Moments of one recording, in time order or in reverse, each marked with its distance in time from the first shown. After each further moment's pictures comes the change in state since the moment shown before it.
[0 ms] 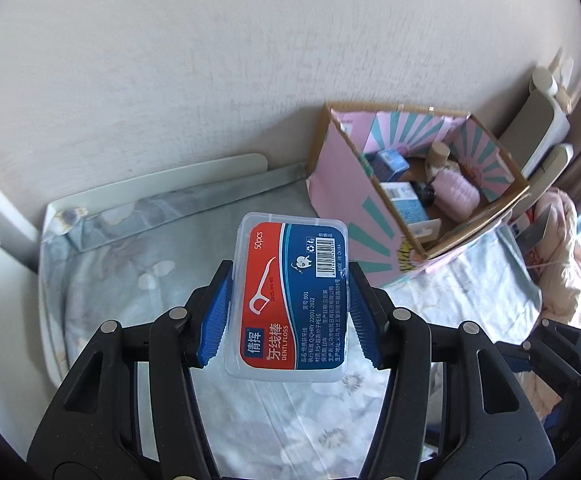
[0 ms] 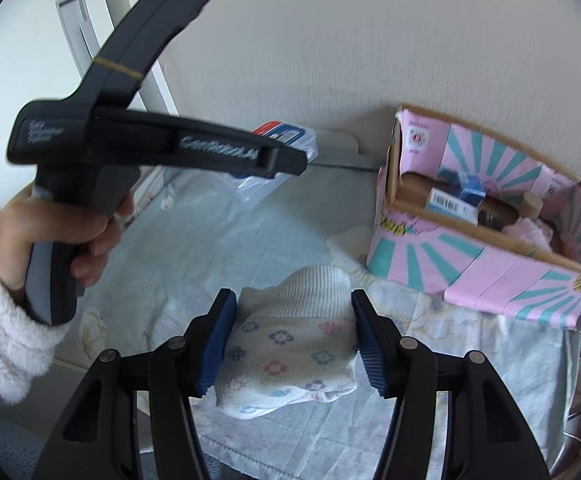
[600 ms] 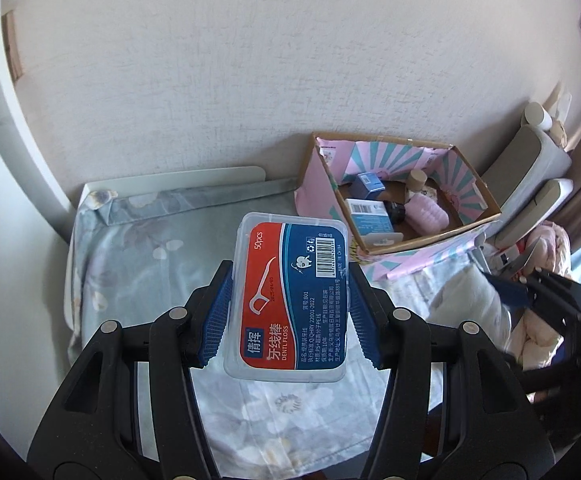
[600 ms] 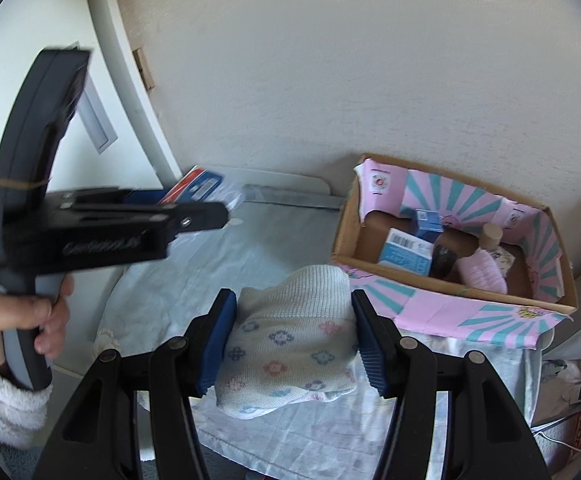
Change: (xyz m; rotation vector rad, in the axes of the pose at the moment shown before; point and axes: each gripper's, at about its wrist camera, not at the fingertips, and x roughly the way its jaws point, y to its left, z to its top) left arm -0.067 -0.027 -0.016 -0.103 -0.085 0.027; right arm -0.064 -0.031 0.034 0.024 -0.047 -0.013
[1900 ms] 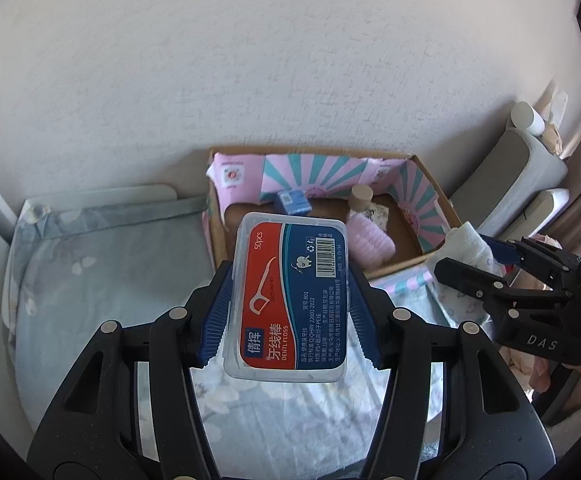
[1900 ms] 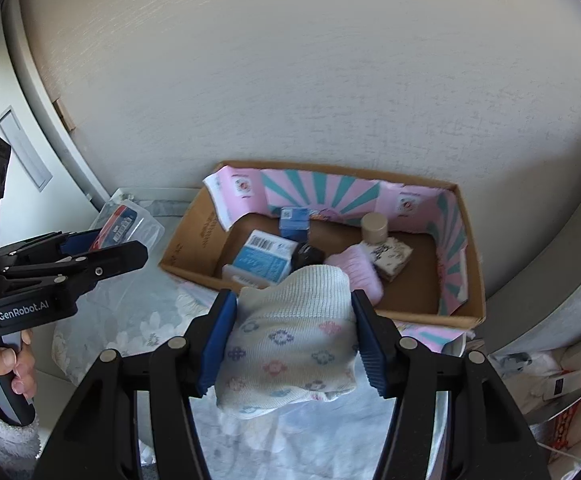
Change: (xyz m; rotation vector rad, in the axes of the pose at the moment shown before) left arm 0.046 -0.118 0.030 -0.019 -0.037 -0.016; right arm -0.023 -0.165 0.006 0.090 0.052 -0.068
